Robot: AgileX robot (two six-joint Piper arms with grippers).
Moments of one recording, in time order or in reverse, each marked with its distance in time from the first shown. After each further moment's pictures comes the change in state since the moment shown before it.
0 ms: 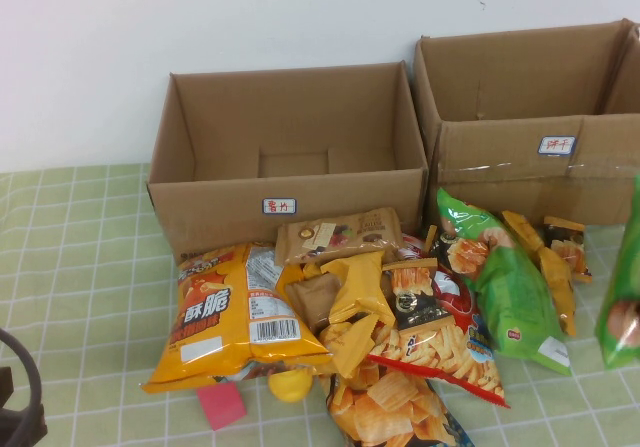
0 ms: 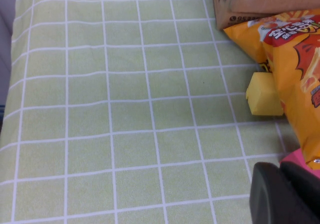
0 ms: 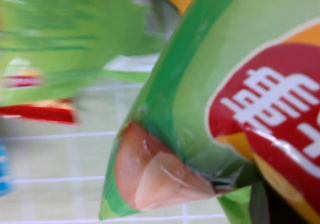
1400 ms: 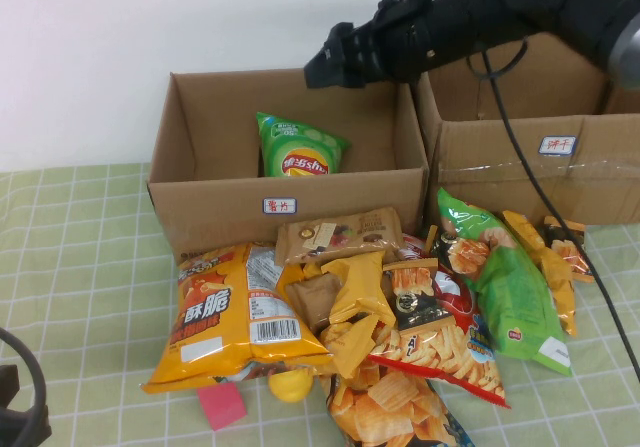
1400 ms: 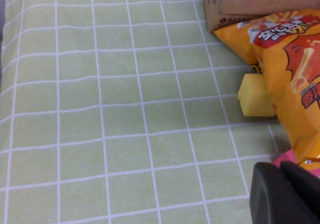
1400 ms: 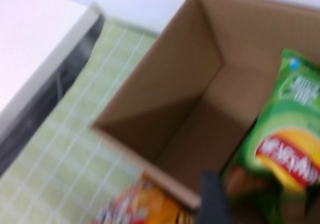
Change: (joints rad) right arm 0.233 0.792 -1.281 0.676 0.011 -0.471; left arm 0.000 0.002 0.000 -0.047 -0.008 0.058
